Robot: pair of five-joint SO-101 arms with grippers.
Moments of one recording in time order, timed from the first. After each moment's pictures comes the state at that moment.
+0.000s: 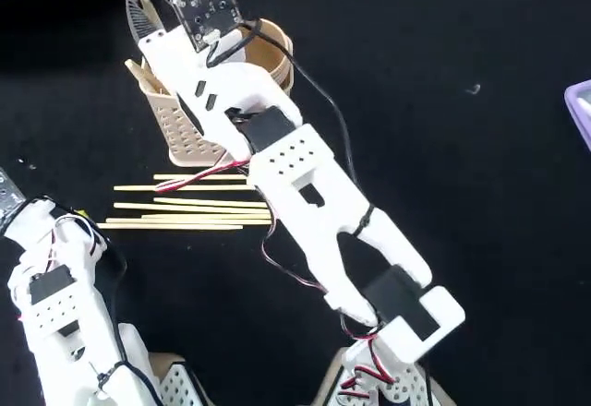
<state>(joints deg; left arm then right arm) -37.5 -57.5 79.6 31.5 11.5 -36.3 5.1 -1.3 3.8 3.5</state>
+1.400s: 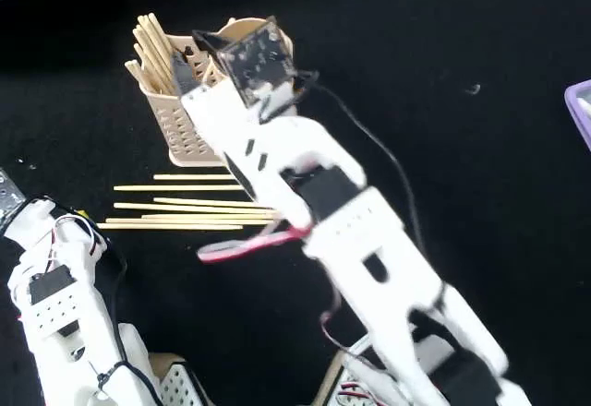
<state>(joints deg) -37.5 -57.5 79.6 31.5 11.5 -36.4 -29.8 26.2 24.0 3.5</state>
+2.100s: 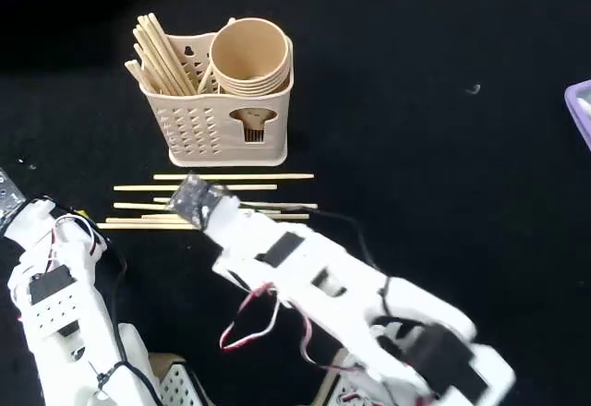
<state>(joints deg) -37.5 -57.5 79.6 31.5 11.5 -46.9 -12.7 56.2 29.6 15.3</state>
